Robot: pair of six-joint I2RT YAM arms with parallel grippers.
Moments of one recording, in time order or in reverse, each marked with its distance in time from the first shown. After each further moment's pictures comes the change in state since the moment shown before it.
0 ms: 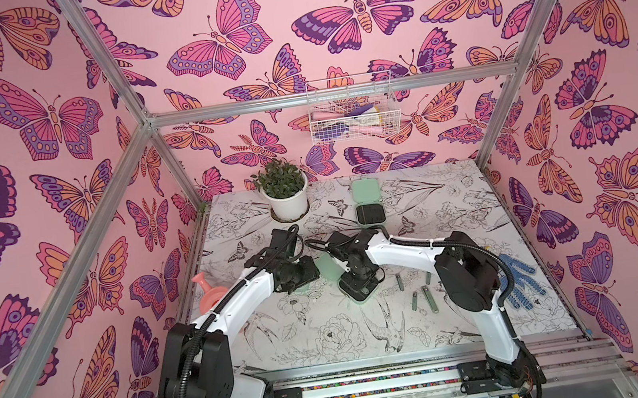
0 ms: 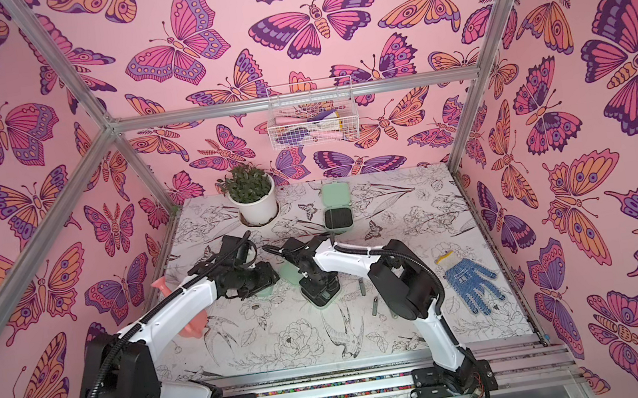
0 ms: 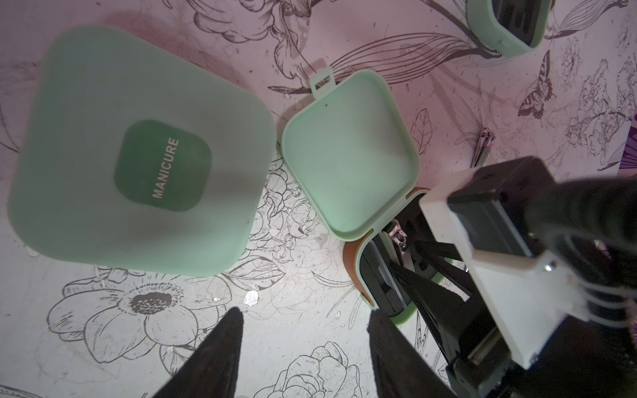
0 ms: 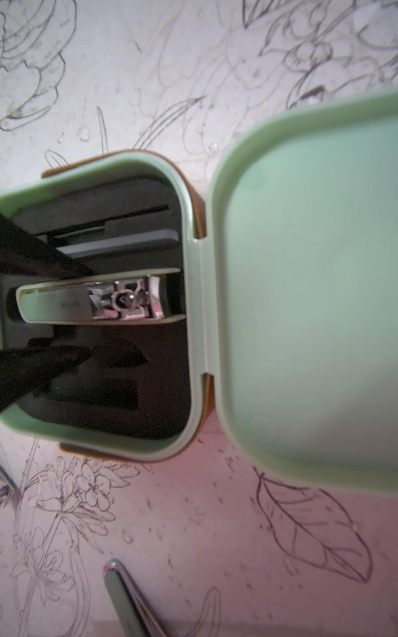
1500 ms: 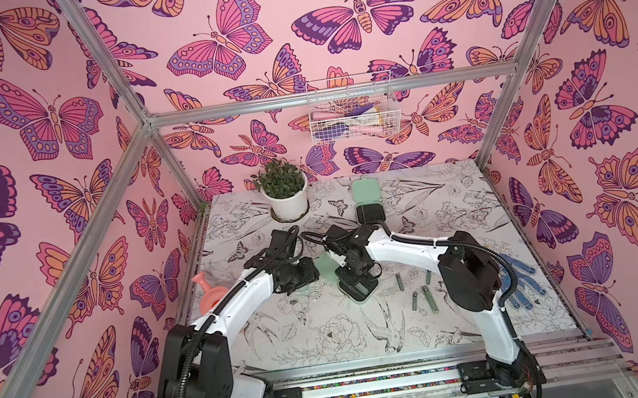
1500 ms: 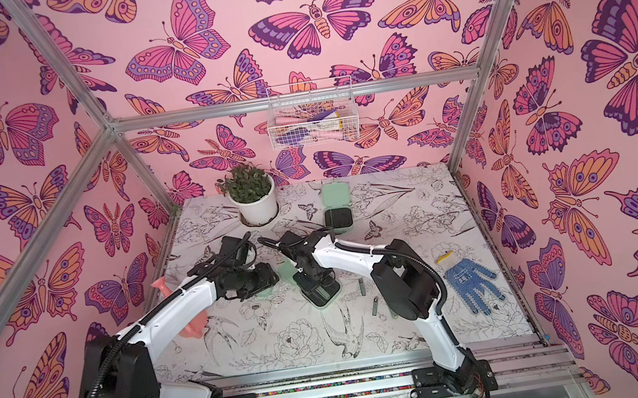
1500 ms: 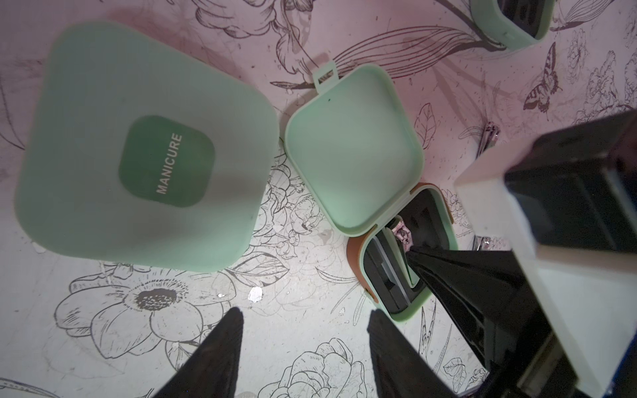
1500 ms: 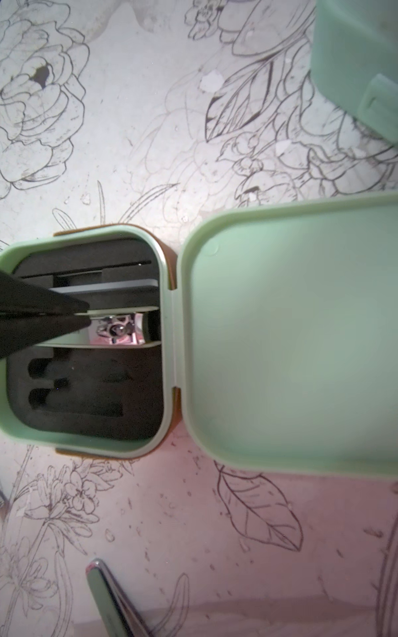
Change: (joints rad) left arm 0.000 -0.008 -0.005 -0.007 -0.003 0.015; right arm -0.004 0.000 0.071 0.009 -0.063 0.025
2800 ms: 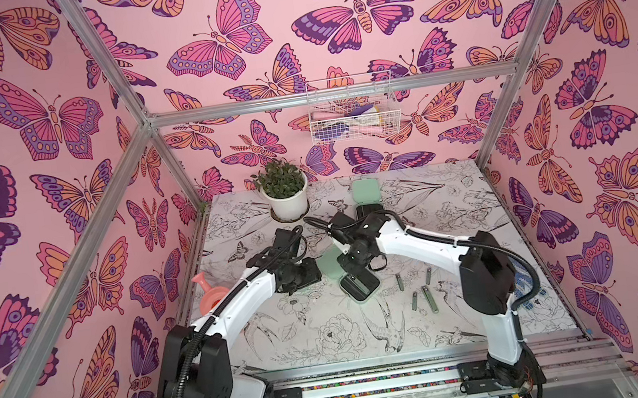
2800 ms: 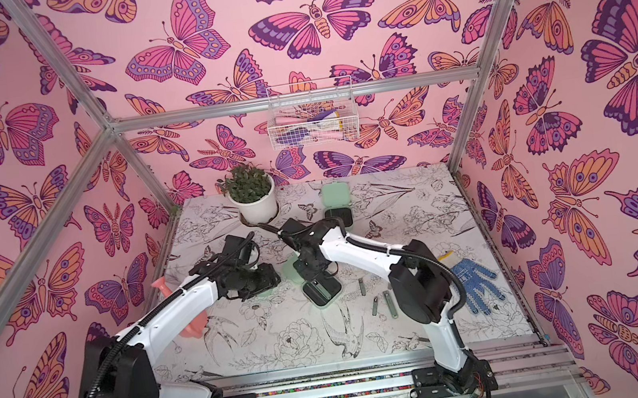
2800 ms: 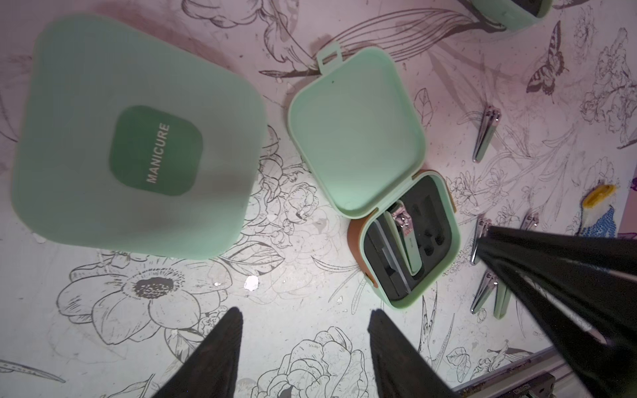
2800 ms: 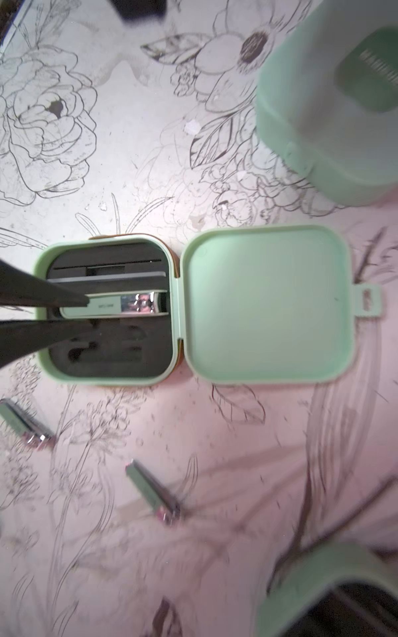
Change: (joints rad) left arm -0.051 -0.003 0.028 -0.046 -0.024 0.006; right arm -0.026 -0.166 0.010 -0.030 0.084 0.033
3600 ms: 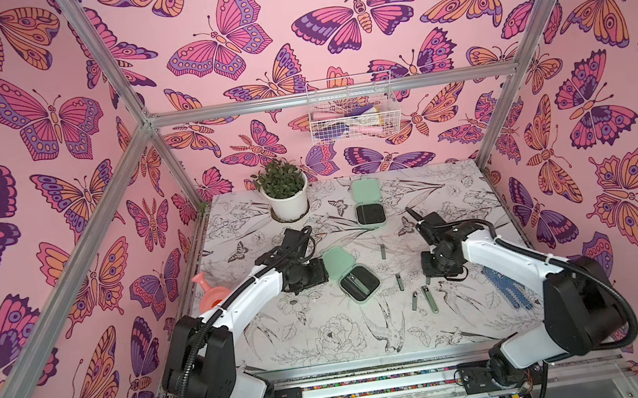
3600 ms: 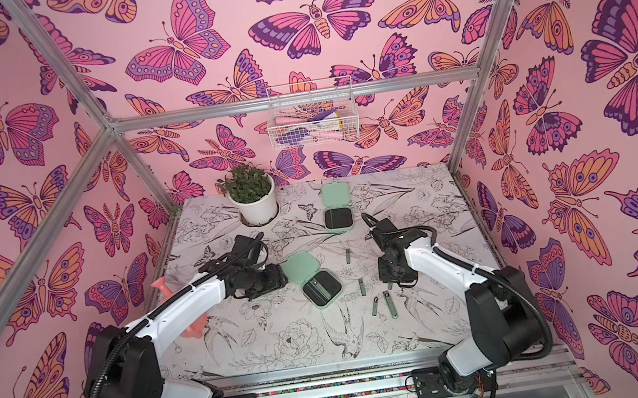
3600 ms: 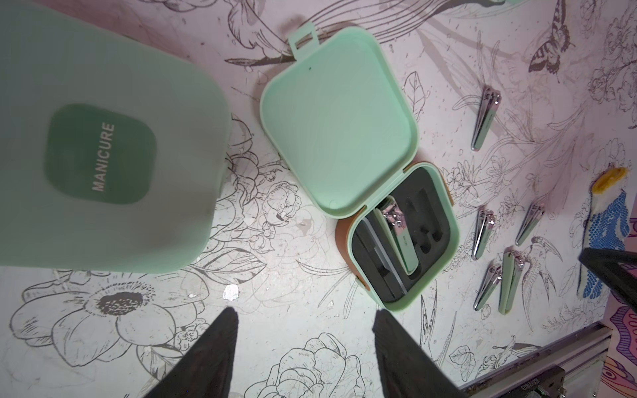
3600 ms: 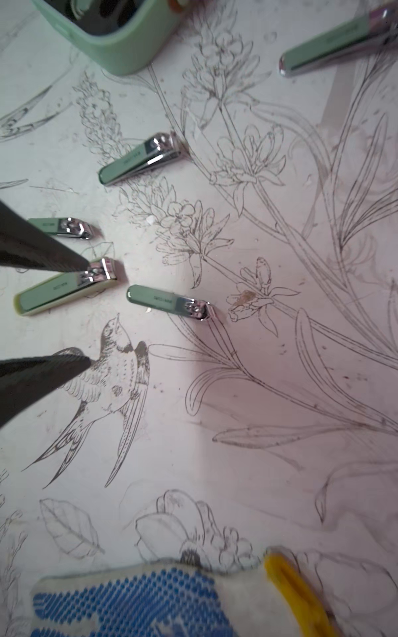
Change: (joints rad) left arm -0.036 0.053 0.009 0.032 -0.001 -0.003; right arm -0.437 -0.424 -0.716 0.123 0.016 0.306
